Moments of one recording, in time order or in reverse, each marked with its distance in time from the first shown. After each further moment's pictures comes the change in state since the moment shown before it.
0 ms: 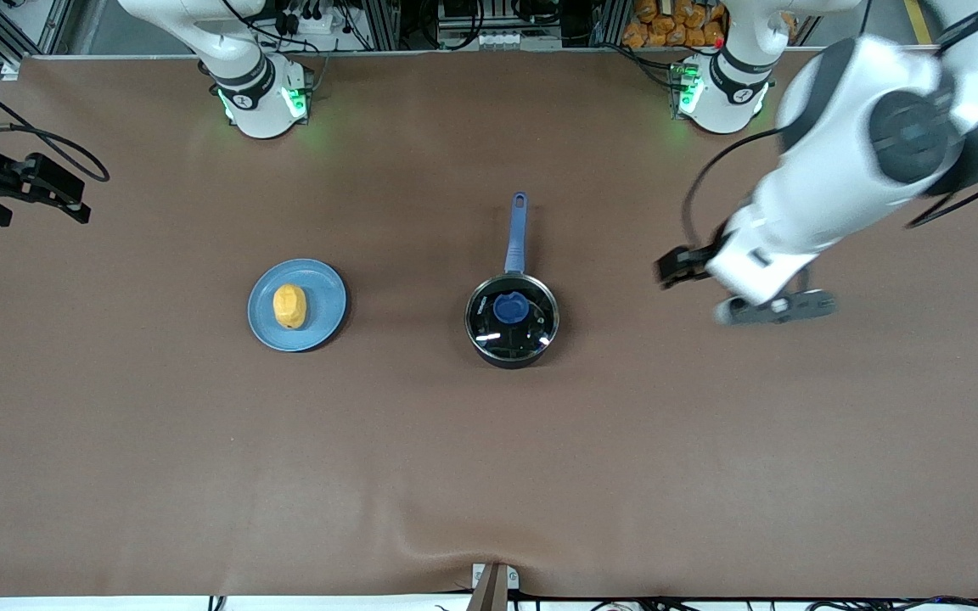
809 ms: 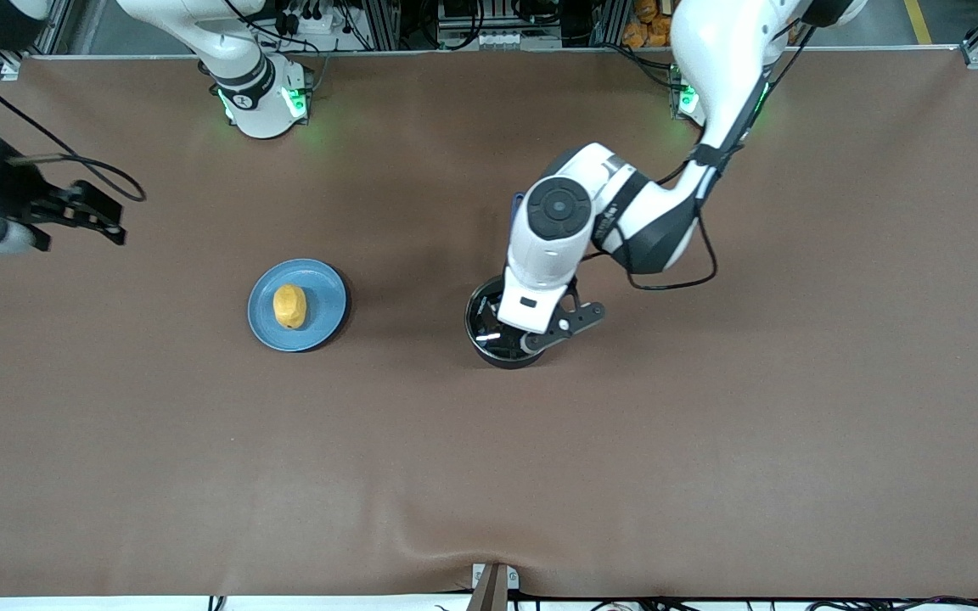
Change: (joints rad) left arm -0.380 0.319 0.096 0.063 0.115 0.282 -0.586; right arm 0.069 0.033 0.003 -0.099 0.000 0.135 0.005
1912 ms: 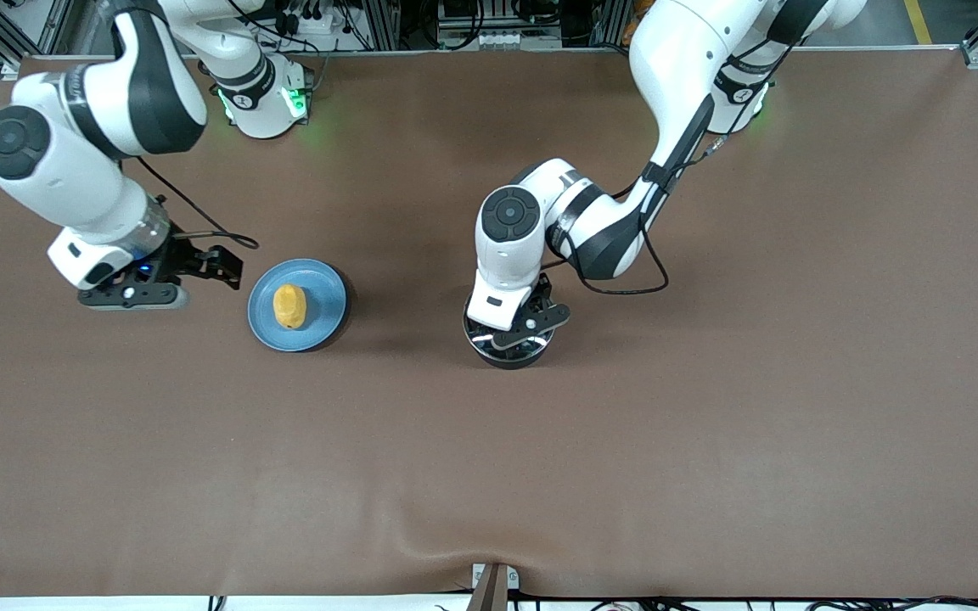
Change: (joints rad) left arm -0.076 0.075 0.043 0.008 0.050 0.066 -0.008; right arm 0.039 0.027 0.065 -0.359 0.011 0.369 0.183
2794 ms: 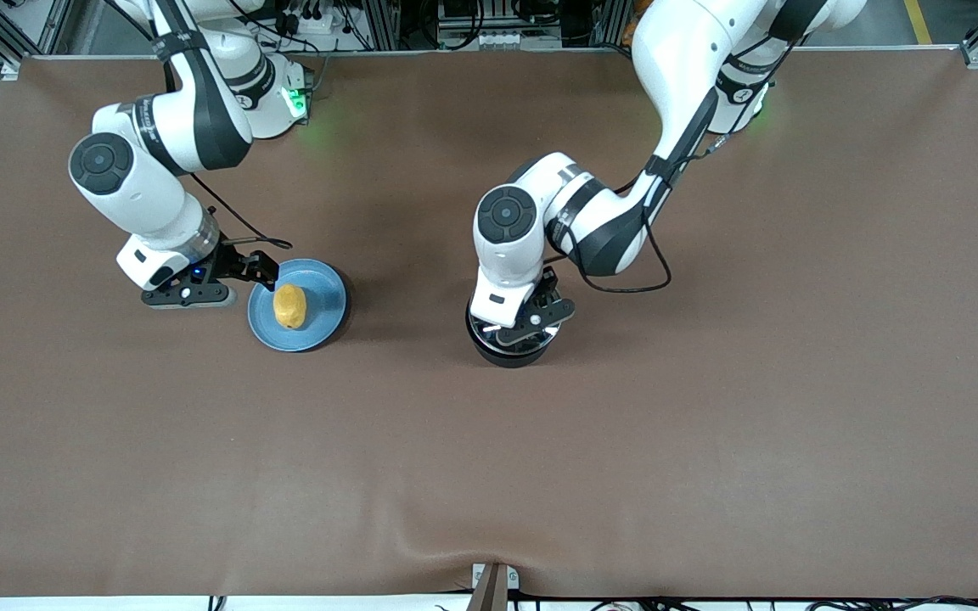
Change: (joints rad) left arm 0.003 -0.031 0.001 0.025 0.001 -0.118 0.001; right arm 0.004 0.021 0.020 -0.206 0.000 0.253 0.007
